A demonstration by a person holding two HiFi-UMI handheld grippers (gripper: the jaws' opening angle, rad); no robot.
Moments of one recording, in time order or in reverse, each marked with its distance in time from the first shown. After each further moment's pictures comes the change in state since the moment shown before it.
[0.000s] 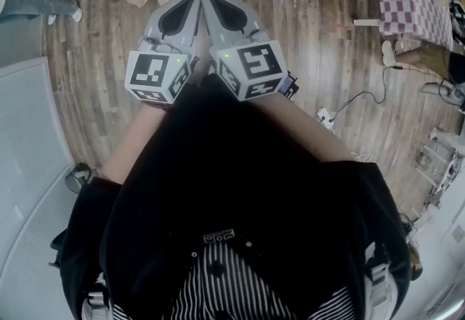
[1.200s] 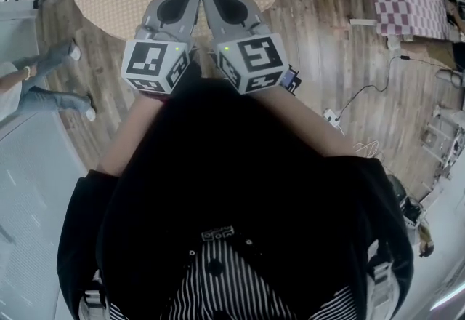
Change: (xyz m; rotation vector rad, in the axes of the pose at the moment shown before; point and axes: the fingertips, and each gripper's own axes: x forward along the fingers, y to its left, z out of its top) left arm 0.196 0.182 0.072 0.004 0.001 -0.163; right arm 0.230 -0.109 0.082 -0.004 -0.004 -0.147
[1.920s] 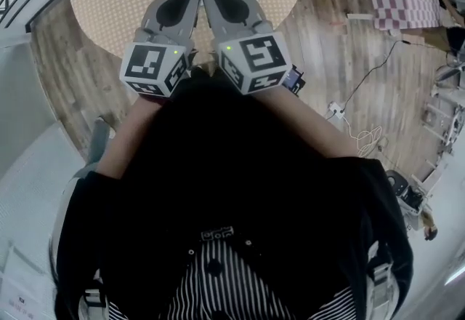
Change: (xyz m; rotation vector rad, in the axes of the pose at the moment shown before) left arm 0.041 0.134 0.022 -0.054 0.011 -0.111; right arm 0.141 0.005 0.033 -0.002 0.027 -0.095
